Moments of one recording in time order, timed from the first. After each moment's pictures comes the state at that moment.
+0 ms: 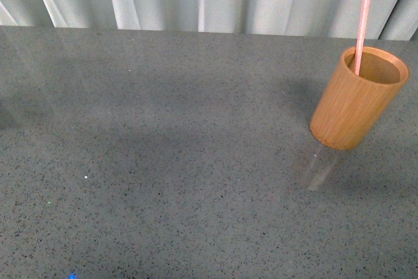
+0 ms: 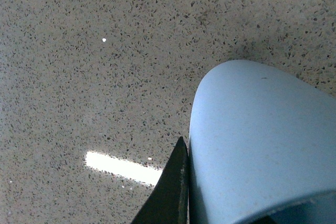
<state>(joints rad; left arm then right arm) 0.31 1.98 1.17 -0.20 -0.21 0.33 0.00 0.00 0.02 0.00 0.00 0.00</state>
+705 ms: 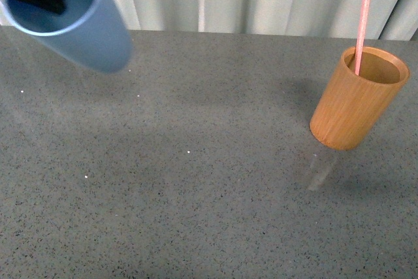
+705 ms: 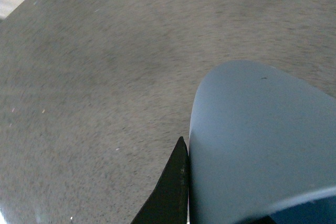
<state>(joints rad) -0.25 1.67 1.28 -0.57 -0.09 0.42 0.00 0.00 0.02 0.00 0.00 0.00</state>
